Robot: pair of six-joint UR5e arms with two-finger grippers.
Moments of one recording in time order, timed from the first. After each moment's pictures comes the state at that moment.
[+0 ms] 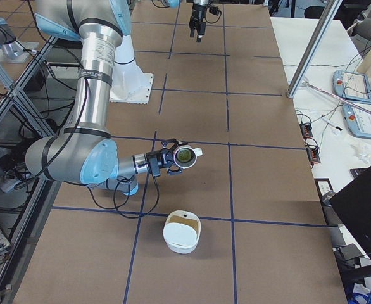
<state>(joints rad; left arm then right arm) -0.72 -2.32 -2.00 -1.33 -2.29 -1.62 0.06 -1.93 1.41 1.13 0.35 0.94</state>
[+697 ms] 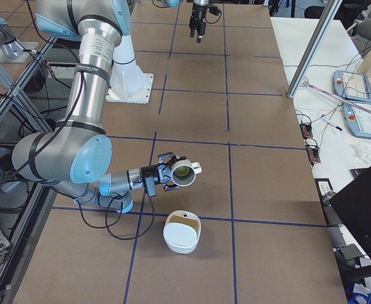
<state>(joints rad) -0.71 -2.31 -2.00 -1.33 -2.29 -1.62 0.05 -2.01 1.29 1.29 0.35 1.16</state>
